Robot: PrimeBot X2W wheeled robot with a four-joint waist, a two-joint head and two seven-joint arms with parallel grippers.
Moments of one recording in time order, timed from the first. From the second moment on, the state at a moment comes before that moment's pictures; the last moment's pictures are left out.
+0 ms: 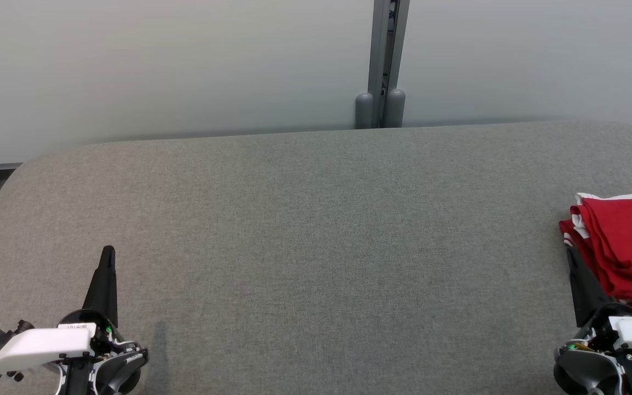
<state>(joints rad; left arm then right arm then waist) -0.10 0.05 0.10 0.25 -1.62 -0.13 0.11 -0.11 -0.05 -0.11 0.25 1.61 0.13 0.11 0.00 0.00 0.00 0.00</state>
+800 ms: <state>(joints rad) -0.10 0.05 0.11 0.25 -1.62 -0.13 0.11 -0.11 -0.05 -0.11 0.25 1.61 0.13 0.11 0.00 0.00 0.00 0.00</state>
